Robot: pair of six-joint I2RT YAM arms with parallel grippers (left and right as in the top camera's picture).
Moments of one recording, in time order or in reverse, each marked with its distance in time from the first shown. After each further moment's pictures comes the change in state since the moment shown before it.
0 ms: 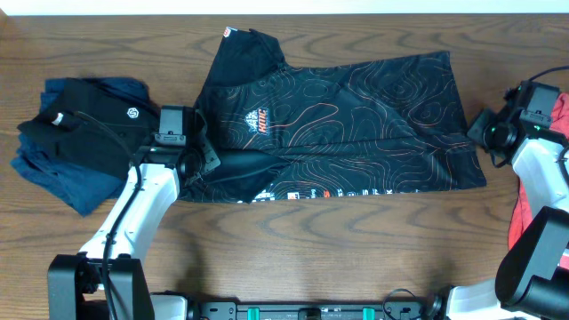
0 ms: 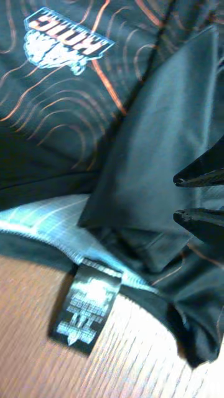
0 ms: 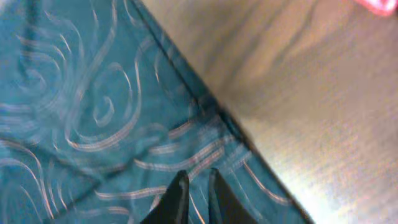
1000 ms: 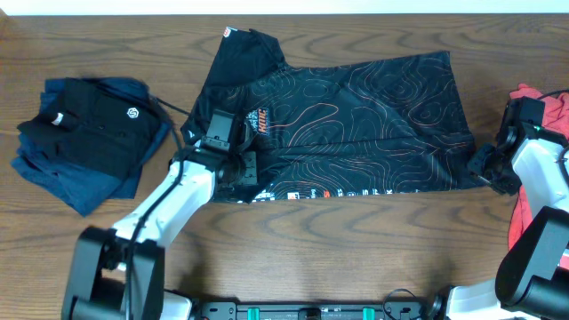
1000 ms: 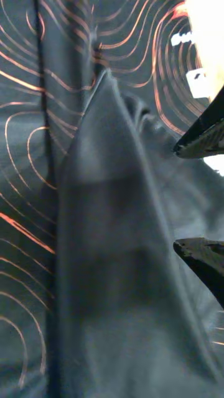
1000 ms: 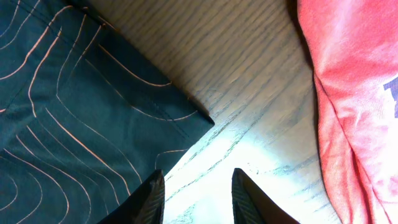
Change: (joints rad) left arm -0.235 0.095 0.000 0.064 0.089 0.249; right arm -0.002 0.000 -0.004 -0.337 0.266 0.055
